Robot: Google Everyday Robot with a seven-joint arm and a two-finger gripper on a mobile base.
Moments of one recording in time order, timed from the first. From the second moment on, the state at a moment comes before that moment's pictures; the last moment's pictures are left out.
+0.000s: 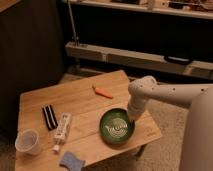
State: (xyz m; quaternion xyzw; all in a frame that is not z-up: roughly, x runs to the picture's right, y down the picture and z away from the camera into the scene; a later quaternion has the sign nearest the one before) arm 0.153 0.187 0.796 -0.33 0.19 0.55 0.74
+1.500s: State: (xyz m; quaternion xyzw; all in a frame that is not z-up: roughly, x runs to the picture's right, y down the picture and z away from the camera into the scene) arm 0.095 0.228 0.765 -0.39 0.15 0.51 0.75
